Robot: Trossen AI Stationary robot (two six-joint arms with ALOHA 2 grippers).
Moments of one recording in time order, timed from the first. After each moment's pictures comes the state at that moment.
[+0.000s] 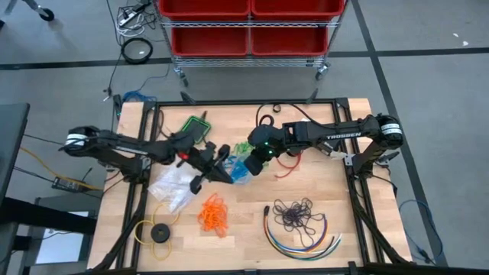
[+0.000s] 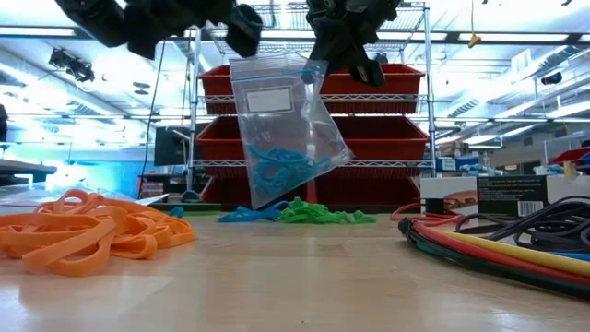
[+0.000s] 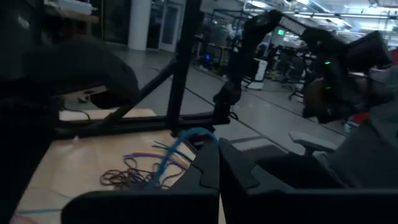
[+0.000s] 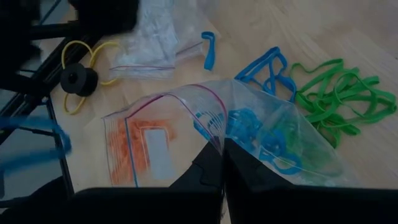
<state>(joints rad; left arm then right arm) 0.04 1.32 0.65 0.71 0.62 -0.21 -0.01 1.65 1.41 -0.58 -0.02 0.69</state>
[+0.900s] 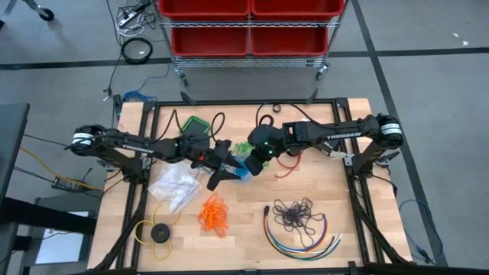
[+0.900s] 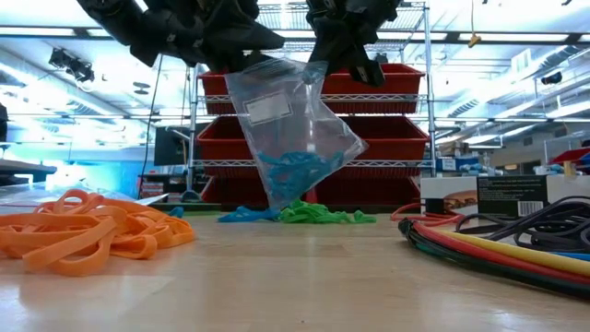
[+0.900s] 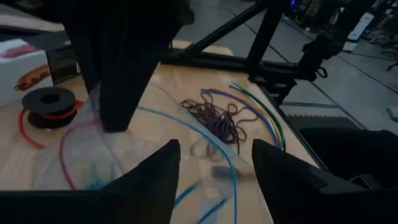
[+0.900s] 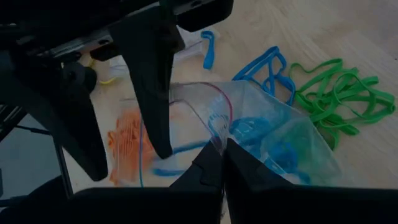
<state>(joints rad) 0.05 1.38 0.73 0.36 0.35 -0.14 -0.01 1.65 1.41 -0.58 -0.02 0.68</state>
